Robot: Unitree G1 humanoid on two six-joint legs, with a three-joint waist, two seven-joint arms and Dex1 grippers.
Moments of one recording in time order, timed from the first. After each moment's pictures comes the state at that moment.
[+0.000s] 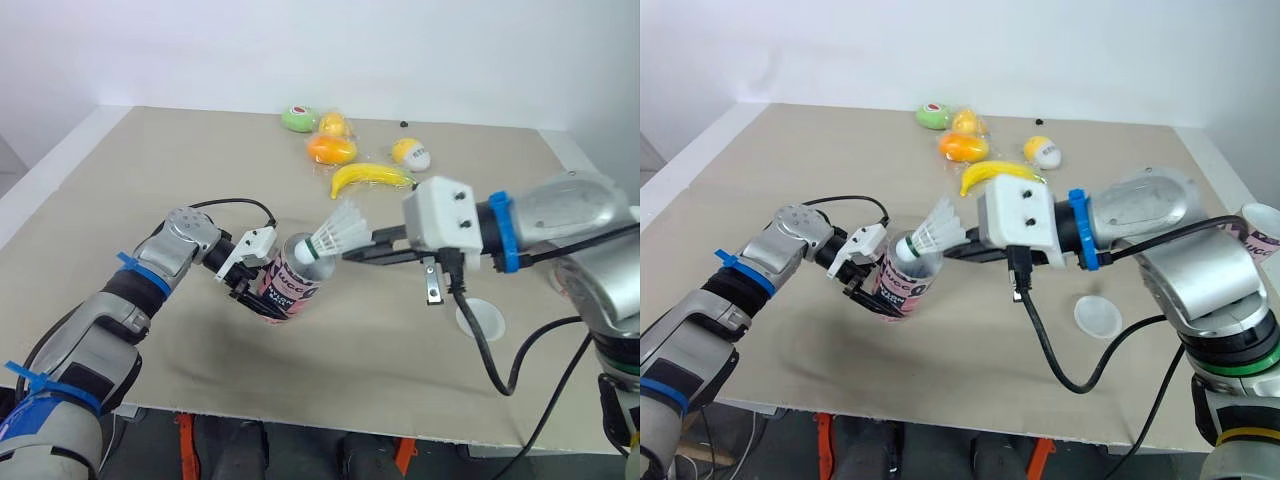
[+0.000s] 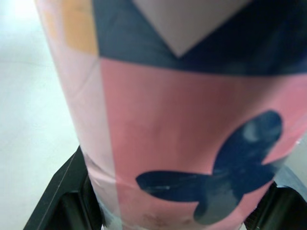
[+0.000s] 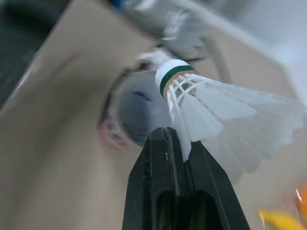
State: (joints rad) left arm -0.98 0.61 -0.60 0.66 -0.38 -0.02 -1.62; right arm -0.84 -0.92 0.24 -0.47 0.43 0.57 1.18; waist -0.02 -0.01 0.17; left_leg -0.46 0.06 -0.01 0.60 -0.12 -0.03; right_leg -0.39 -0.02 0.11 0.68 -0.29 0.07
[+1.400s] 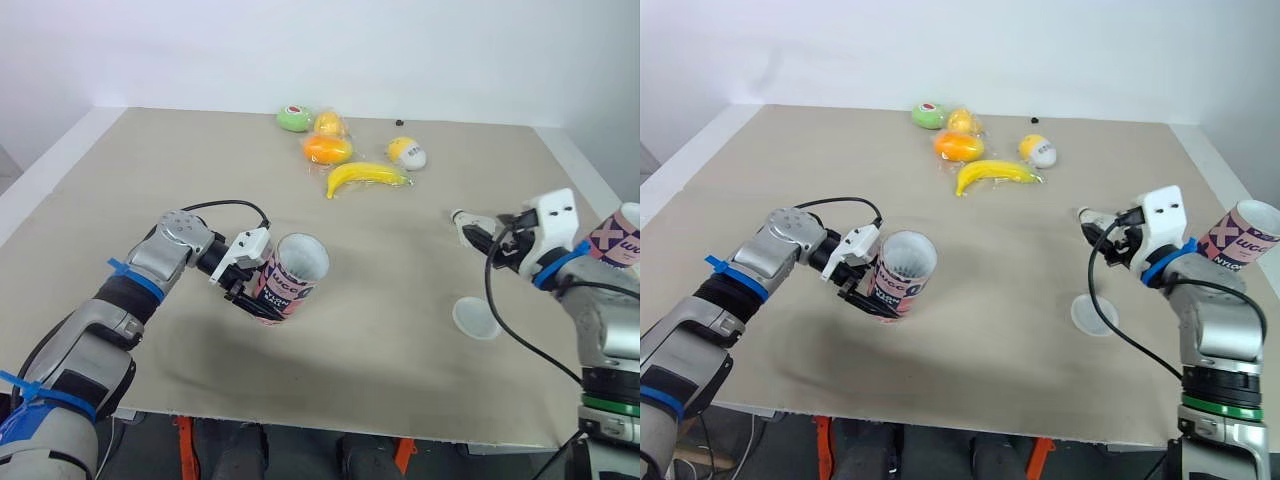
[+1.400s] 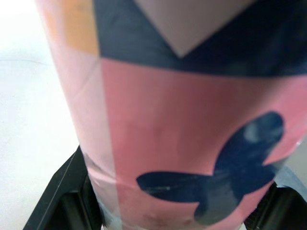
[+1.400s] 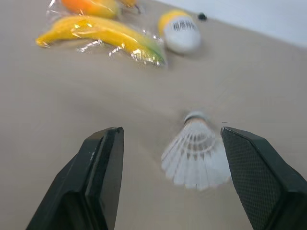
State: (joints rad) left arm -0.94 0.63 -0.55 0.61 -0.37 0.00 -1.62; right arm -0.40 -0.65 -0.31 0.03 0.27 0.56 0.57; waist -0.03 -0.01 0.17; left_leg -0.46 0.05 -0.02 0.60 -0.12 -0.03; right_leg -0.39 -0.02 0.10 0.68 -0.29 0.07
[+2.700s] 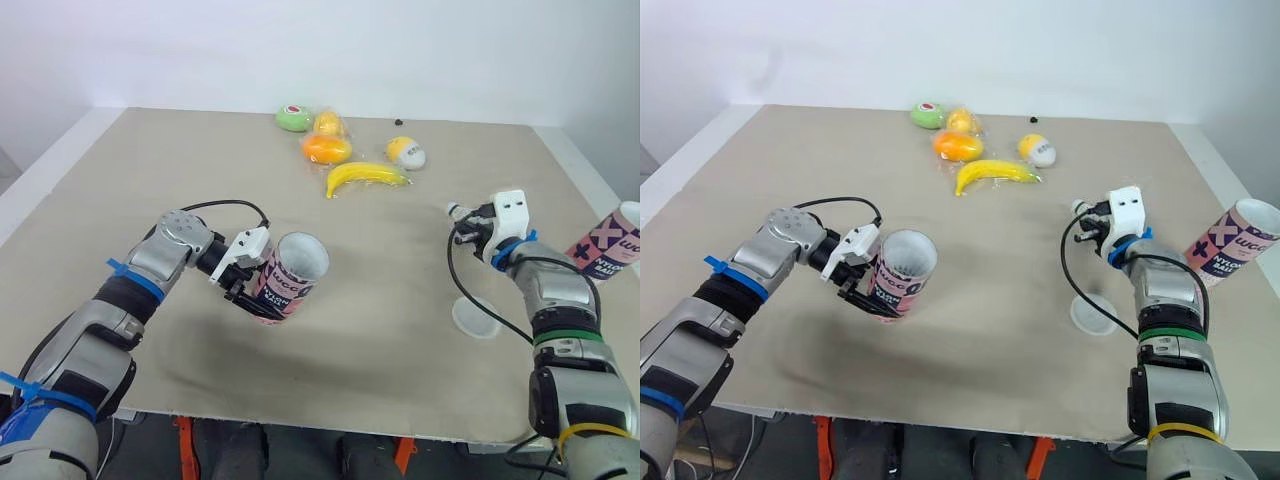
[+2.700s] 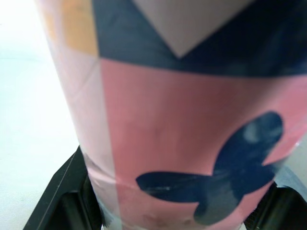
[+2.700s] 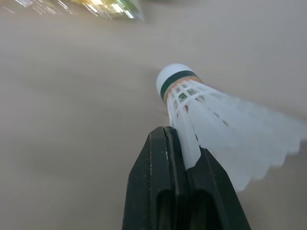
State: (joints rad) left arm -0.93 0.63 -0.53 0.60 -0.36 0.02 -1.62; right arm -0.73 -0.61 -0.16 0.63 0.17 0.22 0.62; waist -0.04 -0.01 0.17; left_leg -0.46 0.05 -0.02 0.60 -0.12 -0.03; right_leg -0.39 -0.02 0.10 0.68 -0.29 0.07
